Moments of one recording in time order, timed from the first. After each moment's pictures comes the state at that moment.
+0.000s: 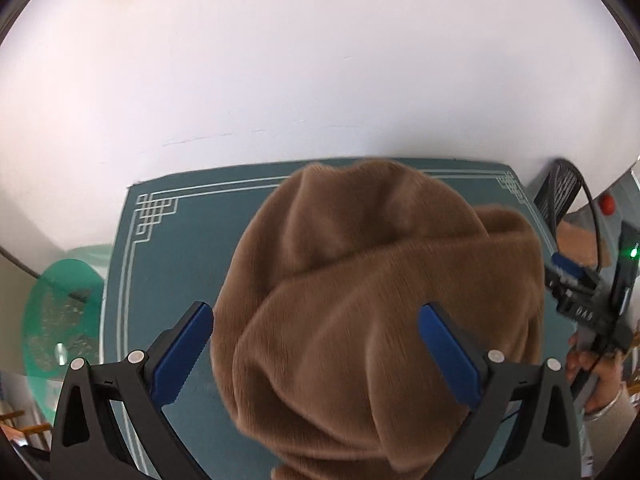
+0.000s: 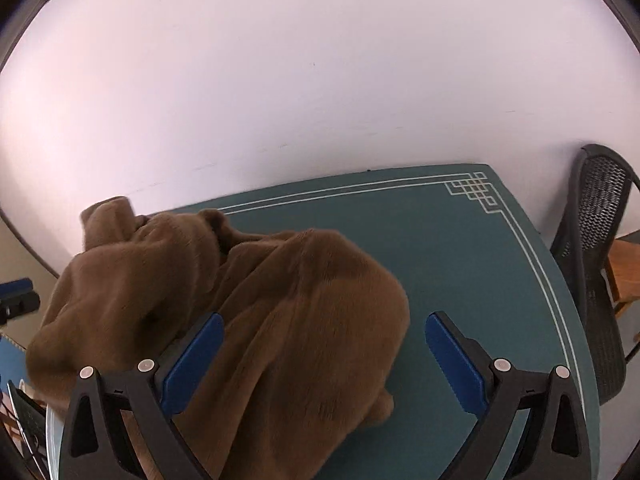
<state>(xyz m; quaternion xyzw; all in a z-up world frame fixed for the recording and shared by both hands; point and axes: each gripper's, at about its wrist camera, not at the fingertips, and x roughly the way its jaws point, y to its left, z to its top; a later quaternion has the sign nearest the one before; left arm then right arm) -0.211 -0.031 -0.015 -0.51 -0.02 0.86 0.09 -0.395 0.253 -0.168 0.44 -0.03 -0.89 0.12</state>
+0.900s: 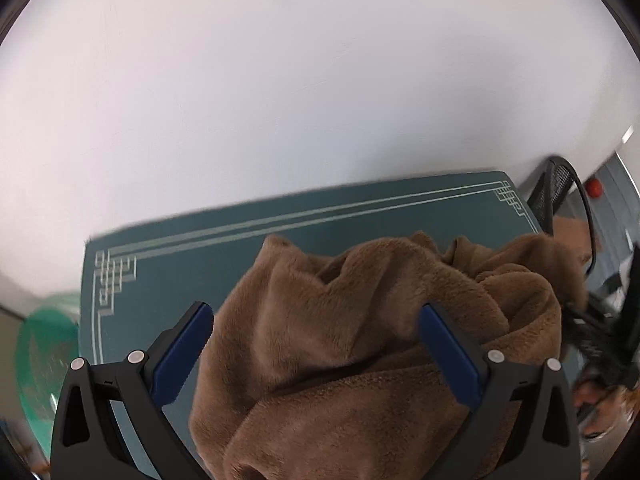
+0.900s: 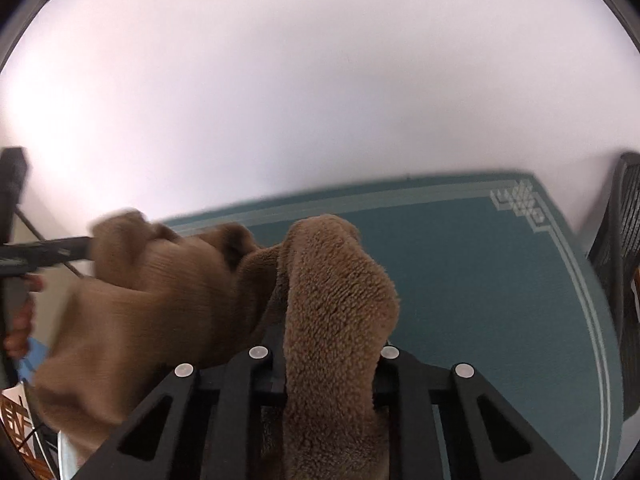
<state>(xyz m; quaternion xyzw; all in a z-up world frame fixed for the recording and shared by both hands) -0.272 -0.006 -0.015 -0.50 0.01 0.86 0.13 -0.356 0.253 -0.130 0.41 -0.05 -0.89 0.18</state>
